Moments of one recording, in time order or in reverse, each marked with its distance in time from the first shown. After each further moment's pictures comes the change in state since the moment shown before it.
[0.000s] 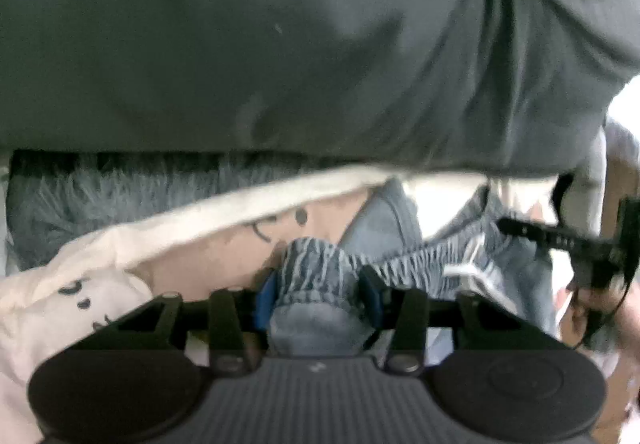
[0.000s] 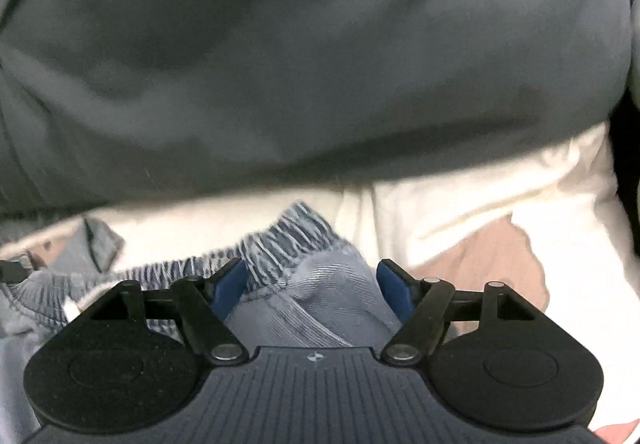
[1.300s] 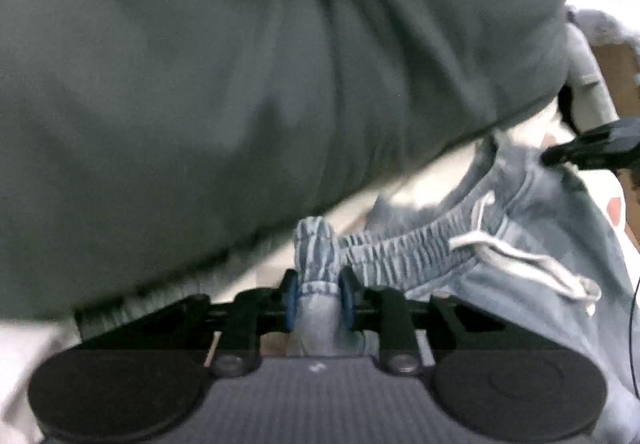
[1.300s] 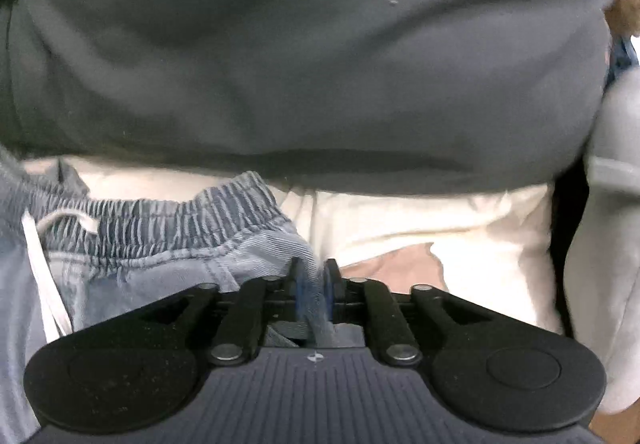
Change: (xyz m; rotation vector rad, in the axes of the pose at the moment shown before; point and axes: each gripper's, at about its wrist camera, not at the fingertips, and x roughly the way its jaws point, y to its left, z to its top) left arm 0.002 -0.049 0.013 0.397 -0.074 0.195; right arm -0.020 -0.004 0.003 -0.181 -0.049 -0.105
